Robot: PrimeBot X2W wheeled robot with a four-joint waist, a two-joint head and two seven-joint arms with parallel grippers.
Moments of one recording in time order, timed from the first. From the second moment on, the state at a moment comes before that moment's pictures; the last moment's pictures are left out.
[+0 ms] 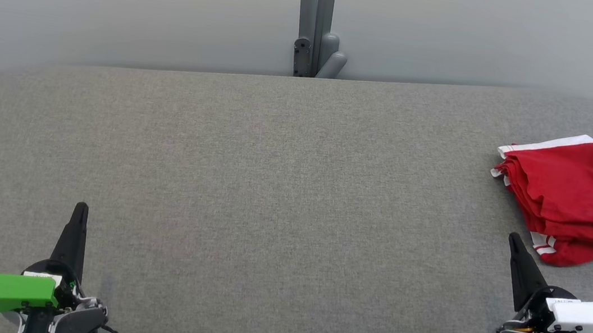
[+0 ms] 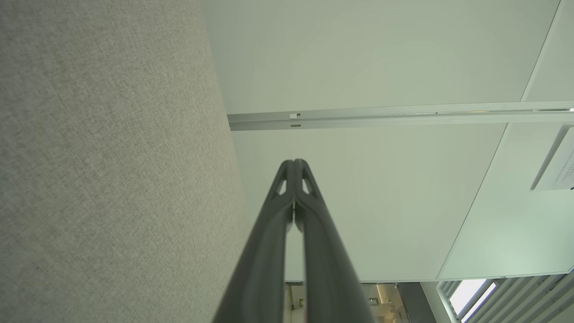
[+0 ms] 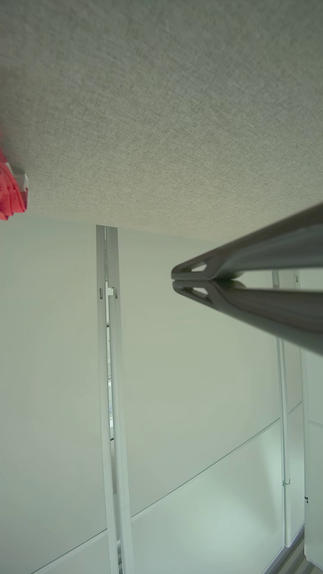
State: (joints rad) left arm -0.07 0.05 0.10 0.22 -1.62 -0.13 0.10; right arm -0.10 -0.05 -0.12 0.23 1.61 0.13 0.13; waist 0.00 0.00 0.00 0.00
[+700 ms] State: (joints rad) left arm -0.07 0.05 0.10 0.22 -1.62 -0.13 0.10; right arm -0.10 -0.05 -0.12 0.23 1.61 0.13 0.13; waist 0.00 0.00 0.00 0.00
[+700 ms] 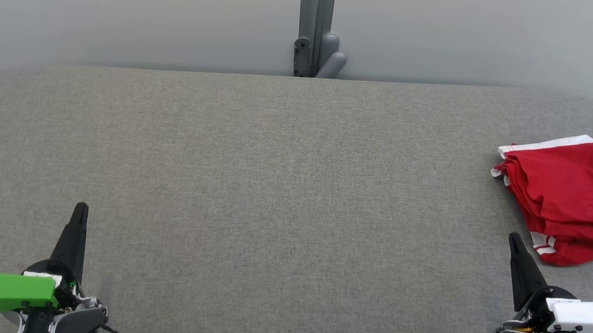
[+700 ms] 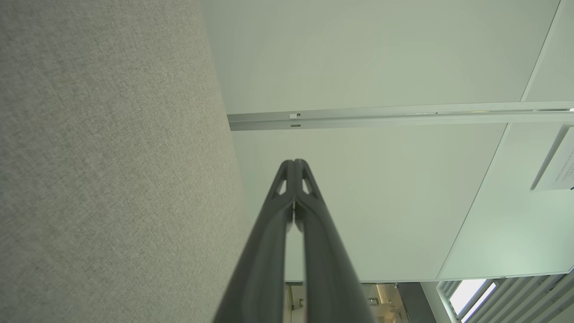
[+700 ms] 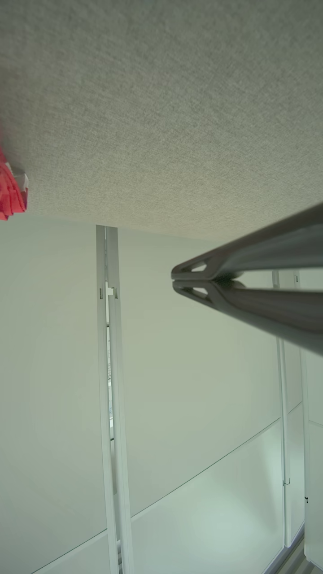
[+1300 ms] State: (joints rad) left arm -0.07 0.05 0.10 0.22 -1.62 -0.13 0.10; right arm -0.10 -0.05 -0.12 0.23 1.61 0.13 0.13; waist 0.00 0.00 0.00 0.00
